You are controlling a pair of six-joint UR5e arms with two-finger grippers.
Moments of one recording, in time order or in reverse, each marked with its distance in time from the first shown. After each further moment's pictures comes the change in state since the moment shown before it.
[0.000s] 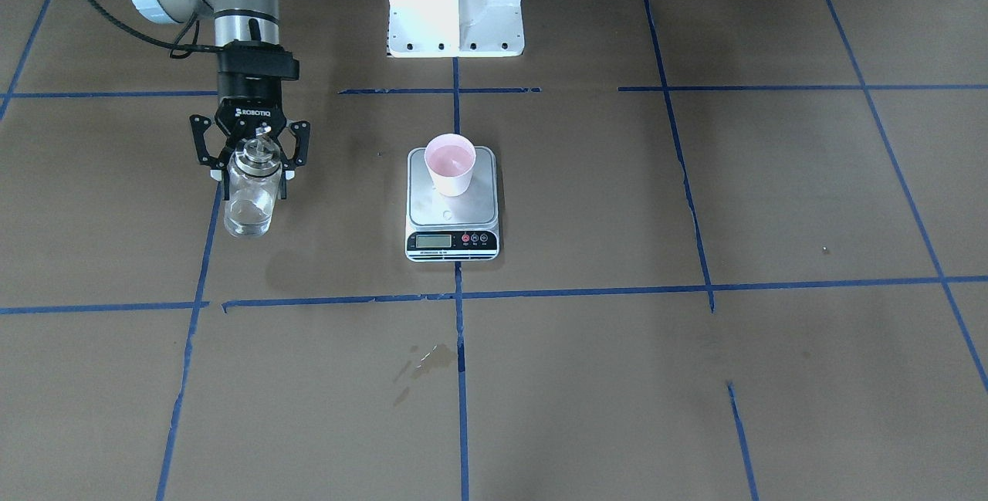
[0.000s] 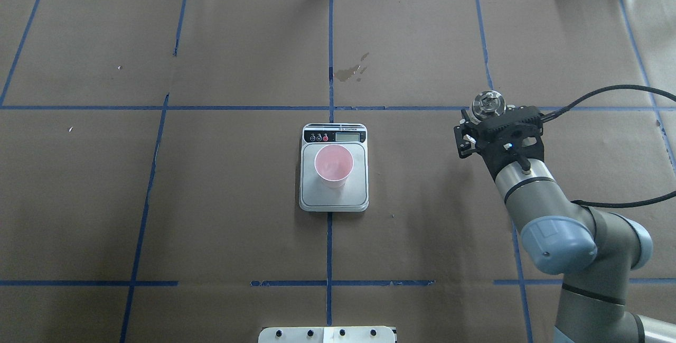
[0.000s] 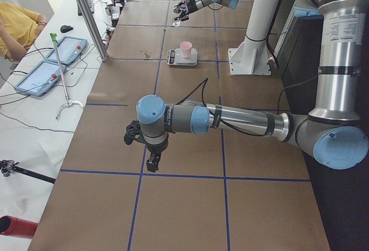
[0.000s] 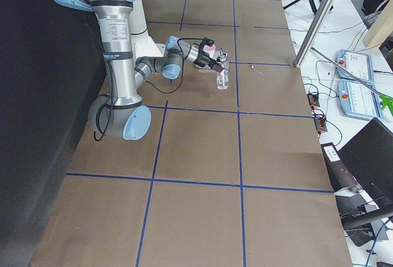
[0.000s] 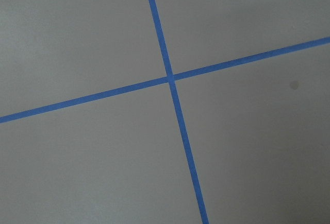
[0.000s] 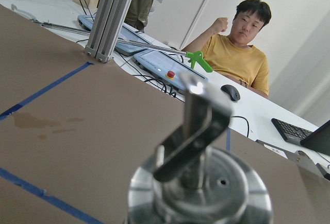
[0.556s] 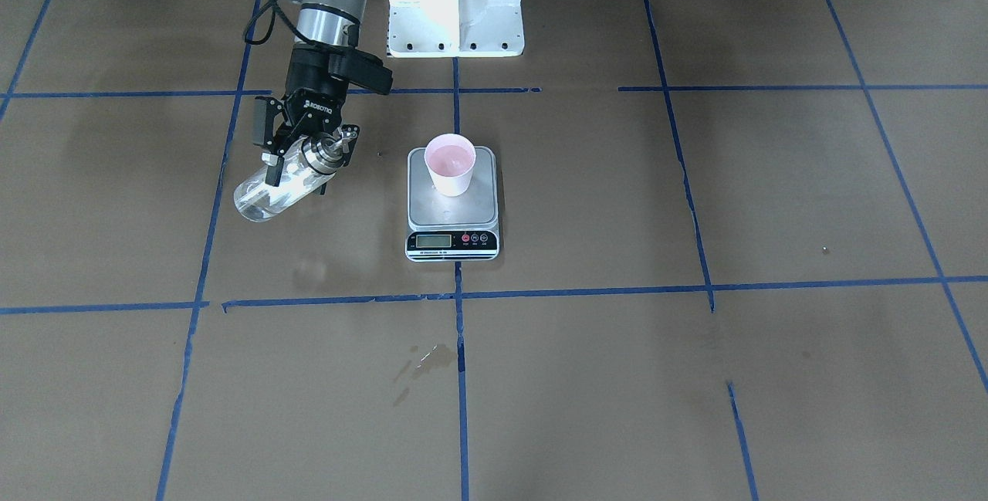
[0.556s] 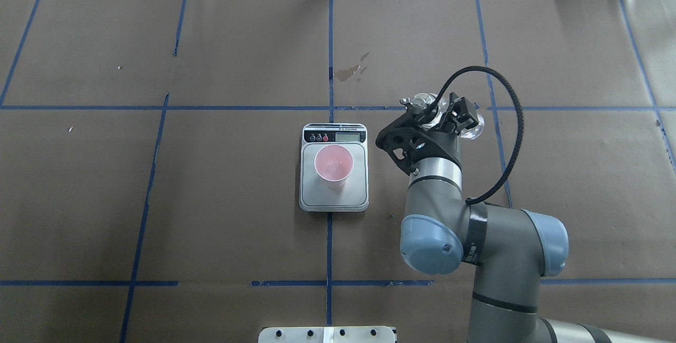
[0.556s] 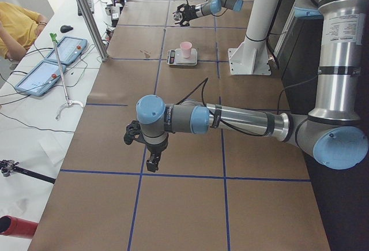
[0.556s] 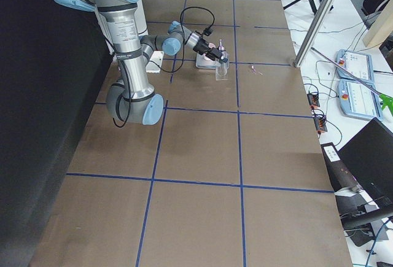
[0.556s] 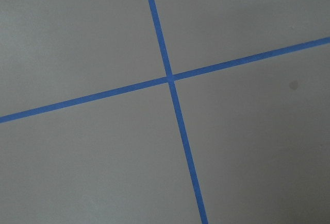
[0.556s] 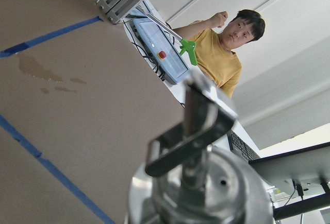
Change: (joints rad) left arm 0.000 -0.001 0.001 0.002 -0.001 0.000; right arm -0.065 0.231 -0.002 -0.623 -0.109 -0.060
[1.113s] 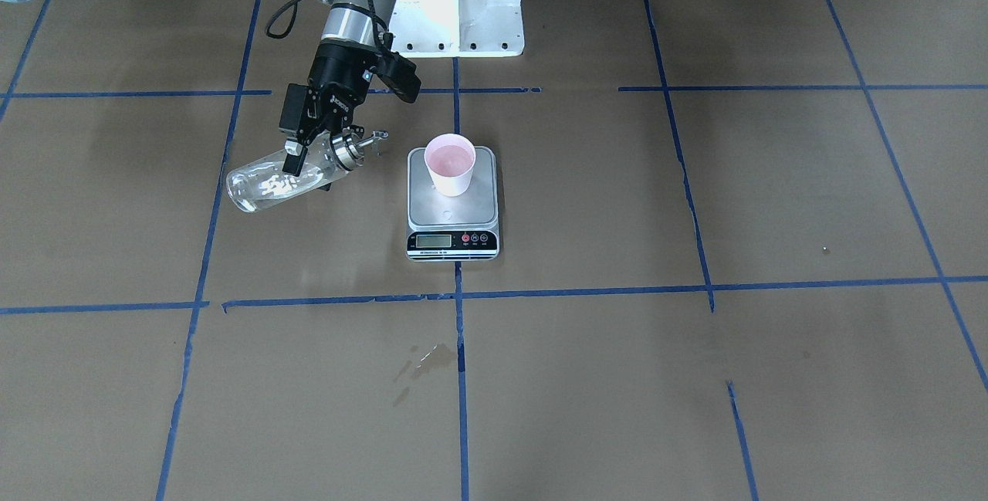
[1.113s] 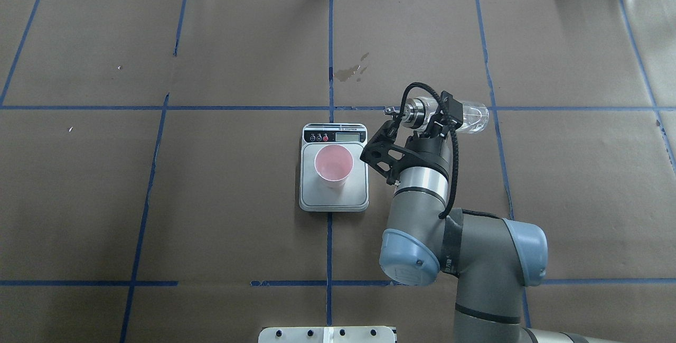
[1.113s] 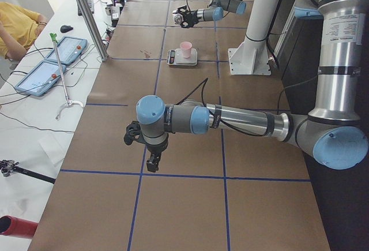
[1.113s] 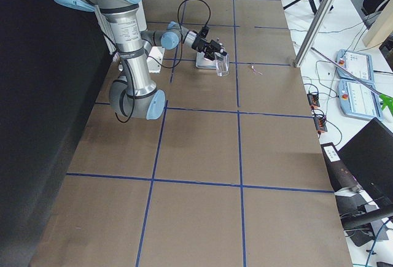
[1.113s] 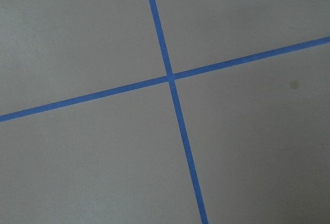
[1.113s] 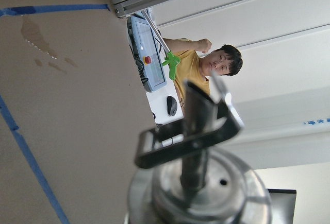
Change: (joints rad) left arm 0.000 0.000 0.001 0.002 0.000 0.000; right arm -0.036 0.074 -0.068 -0.198 -0.173 -0.128
